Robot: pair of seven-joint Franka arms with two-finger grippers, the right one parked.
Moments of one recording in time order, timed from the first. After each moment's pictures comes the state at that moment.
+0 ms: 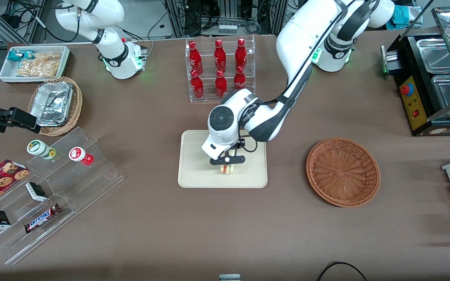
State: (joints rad) arm -0.71 0.83 -0.13 -1.28 0.02 2.00 -0.85
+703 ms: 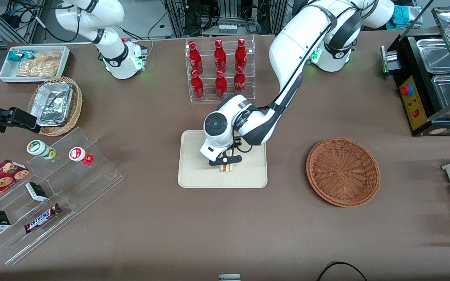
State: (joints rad) arm -0.72 0.89 -0.13 -1.25 0.02 2.00 -0.94
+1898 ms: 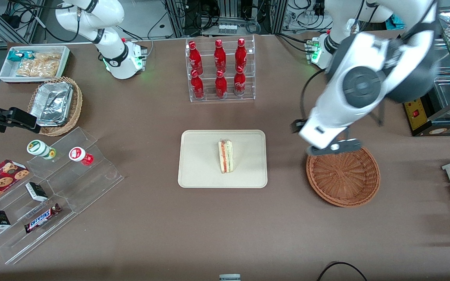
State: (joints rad) arm -0.30 0.27 -0.11 -1.41 0.01 1.44 -0.51
